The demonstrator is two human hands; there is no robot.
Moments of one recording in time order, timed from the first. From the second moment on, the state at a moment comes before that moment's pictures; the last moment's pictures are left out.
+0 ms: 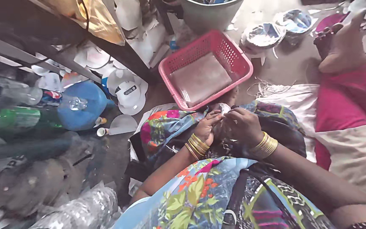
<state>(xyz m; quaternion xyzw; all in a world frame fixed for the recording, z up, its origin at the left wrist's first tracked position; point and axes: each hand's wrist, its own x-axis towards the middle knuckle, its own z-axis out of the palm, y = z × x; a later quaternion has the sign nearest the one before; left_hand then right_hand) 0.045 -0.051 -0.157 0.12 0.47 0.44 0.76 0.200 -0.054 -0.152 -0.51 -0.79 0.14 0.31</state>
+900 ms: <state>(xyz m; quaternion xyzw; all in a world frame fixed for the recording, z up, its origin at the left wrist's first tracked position) 0.039 -0.042 -0.172 0.54 0.52 0.38 0.54 0.231 -0.047 -0.139 -0.56 -0.67 0.46 0.16</state>
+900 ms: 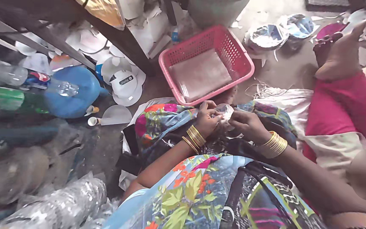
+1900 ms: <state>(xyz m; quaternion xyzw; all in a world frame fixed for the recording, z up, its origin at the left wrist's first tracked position) 0.059 -0.053 -0.181 0.83 0.34 -0.12 0.43 0.234 0.038 -0.169 -0.62 -0.65 0.39 -0.19</state>
